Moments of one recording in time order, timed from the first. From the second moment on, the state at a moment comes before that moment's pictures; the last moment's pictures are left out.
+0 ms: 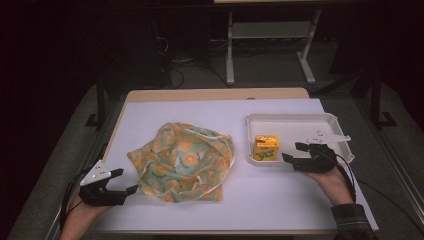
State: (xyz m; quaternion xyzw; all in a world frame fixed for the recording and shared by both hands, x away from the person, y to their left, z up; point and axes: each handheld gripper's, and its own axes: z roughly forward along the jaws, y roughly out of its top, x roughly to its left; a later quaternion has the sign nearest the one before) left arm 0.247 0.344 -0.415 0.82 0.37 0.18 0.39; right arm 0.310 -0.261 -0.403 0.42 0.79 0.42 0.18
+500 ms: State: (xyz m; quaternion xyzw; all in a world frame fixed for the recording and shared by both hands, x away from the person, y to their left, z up) left arm 0.245 0.344 -0.416 0.83 0.36 0.18 0.39; right arm 0.274 -0.264 -0.415 0.43 0.79 0.40 0.19
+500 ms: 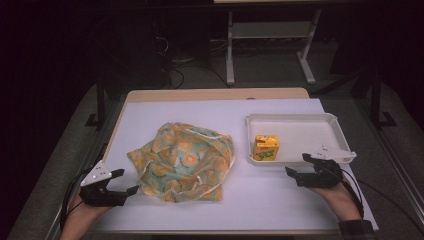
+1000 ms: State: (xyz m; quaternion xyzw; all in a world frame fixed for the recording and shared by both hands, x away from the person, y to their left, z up) left arm 0.244 0.341 -0.416 0.83 0.36 0.18 0.40; right arm 0.242 -0.266 -0.434 0.42 0.79 0.40 0.20
